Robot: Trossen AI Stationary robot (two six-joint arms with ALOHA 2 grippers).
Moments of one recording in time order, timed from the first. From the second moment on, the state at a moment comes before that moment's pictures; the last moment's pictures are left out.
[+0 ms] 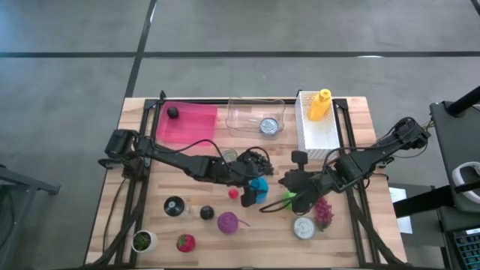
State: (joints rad) left arm -0.19 1.82 1.22 0.04 -0.17 -0.24; right arm 0.49 1.36 1.25 -0.82 0.47 0.32
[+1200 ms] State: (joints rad) left arm -0.31 1.48 1.12 -0.13 -0.45 -0.13; right arm 0.49 1.36 1.25 -0.80 0.47 0.32
